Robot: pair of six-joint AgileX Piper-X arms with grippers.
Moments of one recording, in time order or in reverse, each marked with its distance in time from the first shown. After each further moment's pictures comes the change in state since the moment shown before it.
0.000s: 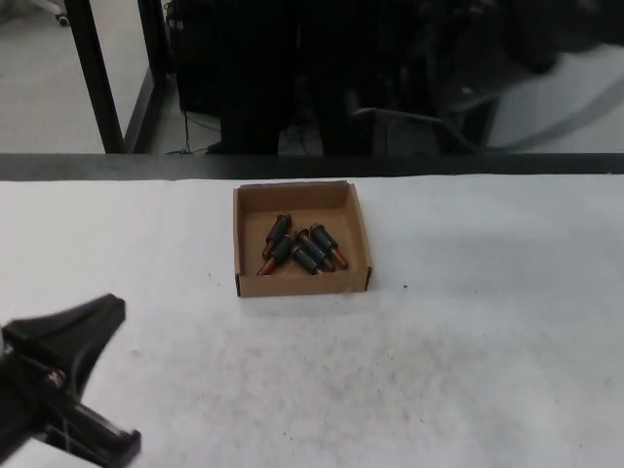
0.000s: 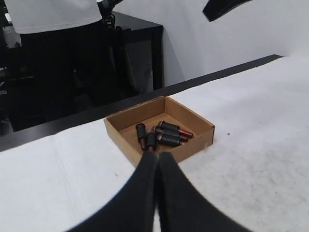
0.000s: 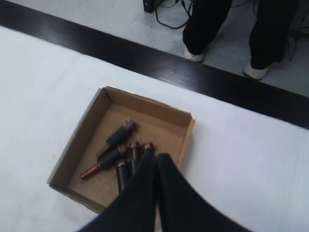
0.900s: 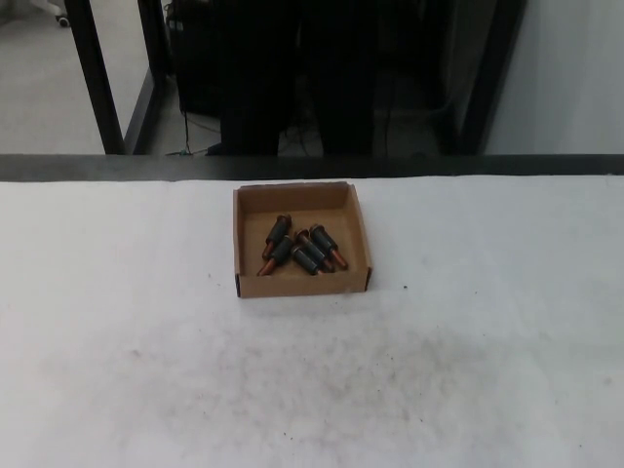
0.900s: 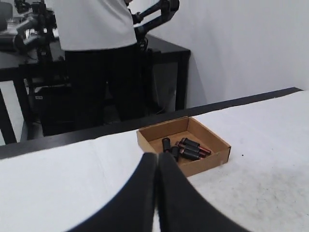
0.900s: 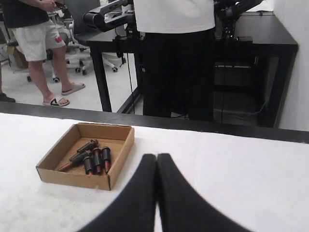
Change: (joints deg) left arm 12.7 -30.8 -6.4 33.9 7.1 -3.3; right arm 0.0 -77.8 62.2 -15.0 11.6 1.1
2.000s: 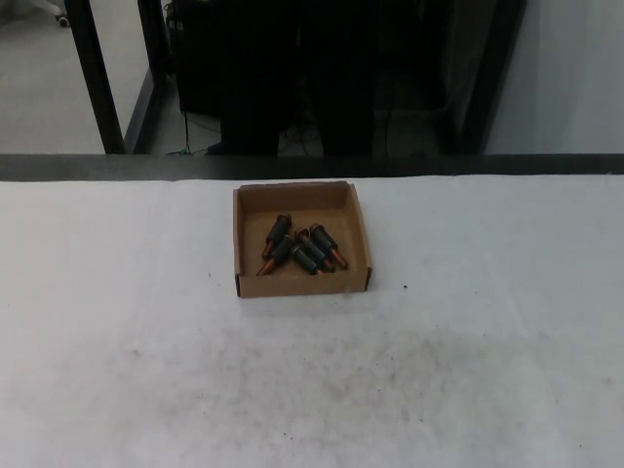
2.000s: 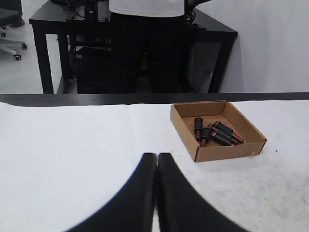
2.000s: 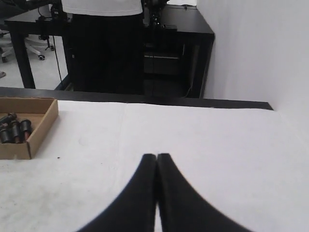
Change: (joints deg) left arm 0.0 -0.3 -1.3 7.3 -9.8 -7.0; right arm 0.0 -15.4 5.5 13.3 14.6 -2.7
